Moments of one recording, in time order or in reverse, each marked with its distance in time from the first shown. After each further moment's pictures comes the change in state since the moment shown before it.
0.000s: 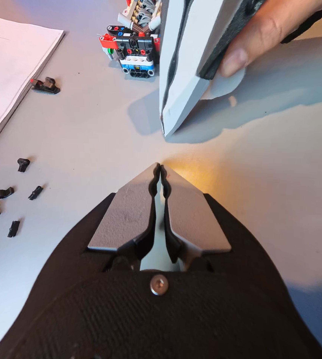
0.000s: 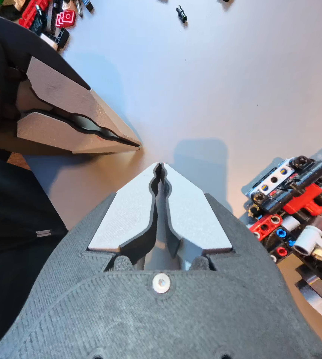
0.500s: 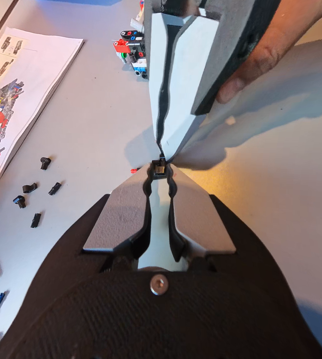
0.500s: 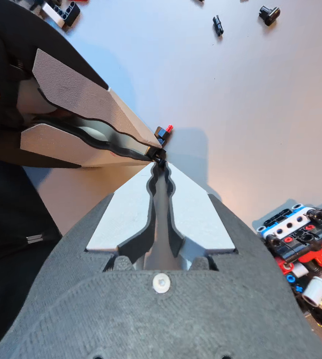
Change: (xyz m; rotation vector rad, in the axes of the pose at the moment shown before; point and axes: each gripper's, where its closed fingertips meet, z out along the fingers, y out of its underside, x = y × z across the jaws) left arm -0.009 0.000 -0.004 -0.002 -0.099 0.041; right arm -0.015 -0.012 0.017 -0.078 0.030 -0.159
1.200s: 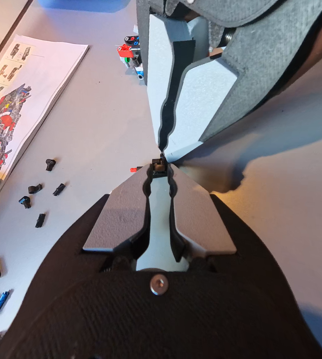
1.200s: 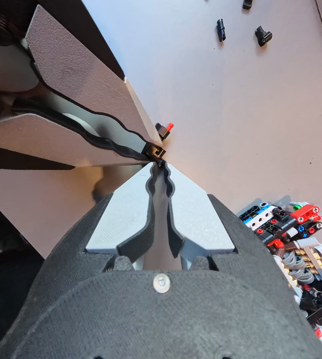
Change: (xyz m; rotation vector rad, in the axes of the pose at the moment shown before) left arm -0.001 0.000 0.002 0.015 -0.021 0.005; right arm 0.007 0.002 0.001 -0.122 0.246 -0.193
